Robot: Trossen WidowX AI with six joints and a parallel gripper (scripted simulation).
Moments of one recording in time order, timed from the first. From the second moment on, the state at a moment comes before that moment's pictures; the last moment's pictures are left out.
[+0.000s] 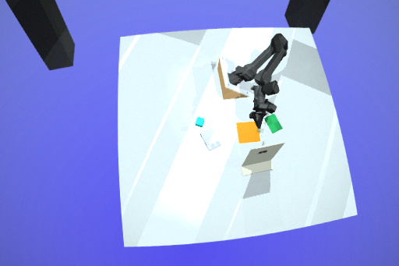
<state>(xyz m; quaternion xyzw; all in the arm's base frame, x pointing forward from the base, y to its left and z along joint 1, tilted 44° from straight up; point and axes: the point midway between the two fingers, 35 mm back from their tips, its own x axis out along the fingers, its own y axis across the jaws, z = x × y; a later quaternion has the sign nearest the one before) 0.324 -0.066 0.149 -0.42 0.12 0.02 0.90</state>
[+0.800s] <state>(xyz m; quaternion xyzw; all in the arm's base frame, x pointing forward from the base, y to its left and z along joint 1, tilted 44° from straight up) 0.274 0.021 0.044 -0.41 0.12 0.41 0.81</state>
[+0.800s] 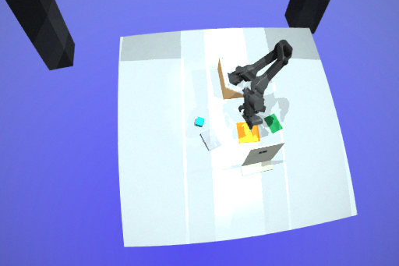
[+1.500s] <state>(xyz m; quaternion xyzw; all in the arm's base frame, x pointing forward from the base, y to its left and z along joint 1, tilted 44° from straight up) 0.270 0.038 0.032 -0.39 0.10 0.45 0.80</state>
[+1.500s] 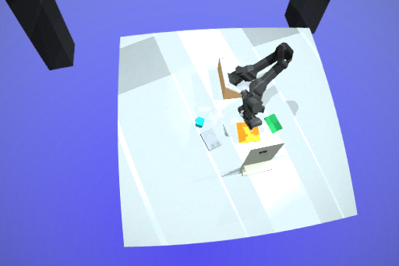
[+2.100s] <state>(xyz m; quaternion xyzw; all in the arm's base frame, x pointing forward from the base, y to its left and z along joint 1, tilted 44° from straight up) 0.271 0.050 0.018 -0.39 0.10 0.45 0.80</state>
